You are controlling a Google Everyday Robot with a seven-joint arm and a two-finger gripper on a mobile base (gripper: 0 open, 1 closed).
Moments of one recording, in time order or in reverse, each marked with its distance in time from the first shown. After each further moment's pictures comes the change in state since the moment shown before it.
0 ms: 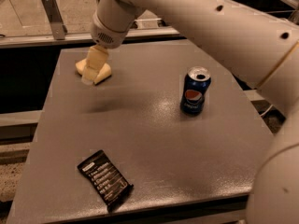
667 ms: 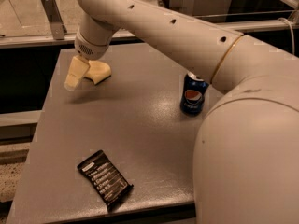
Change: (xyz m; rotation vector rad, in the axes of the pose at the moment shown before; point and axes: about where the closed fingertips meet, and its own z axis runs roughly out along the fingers) arm -0.019 -0.004 0.081 -0.051 0.025 0.157
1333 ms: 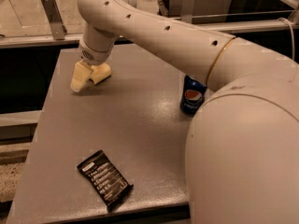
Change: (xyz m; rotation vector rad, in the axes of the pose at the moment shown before) arm 0.014 -0.010 0.027 0.021 0.039 0.077
